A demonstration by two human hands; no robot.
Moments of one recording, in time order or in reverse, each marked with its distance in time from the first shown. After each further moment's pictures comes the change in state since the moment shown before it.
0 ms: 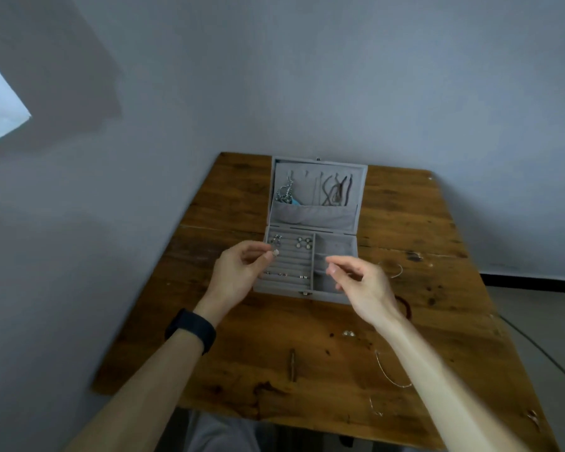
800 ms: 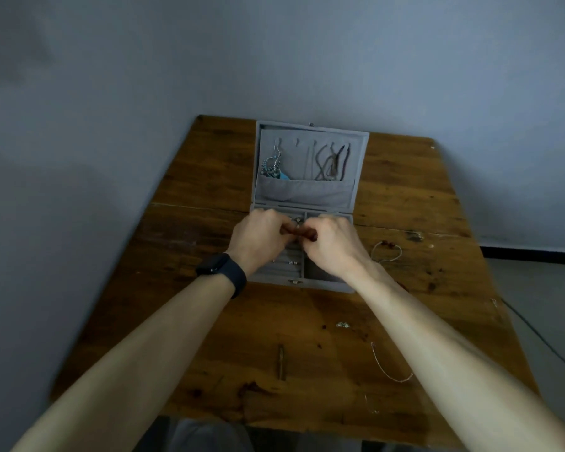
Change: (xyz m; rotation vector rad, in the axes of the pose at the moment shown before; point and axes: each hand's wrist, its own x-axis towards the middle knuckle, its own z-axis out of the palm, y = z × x) left_hand 0.073 0.001 0.055 0.698 -0.164 0.262; right_hand 0.076 -0.008 0.026 -0.760 -0.106 -0.213
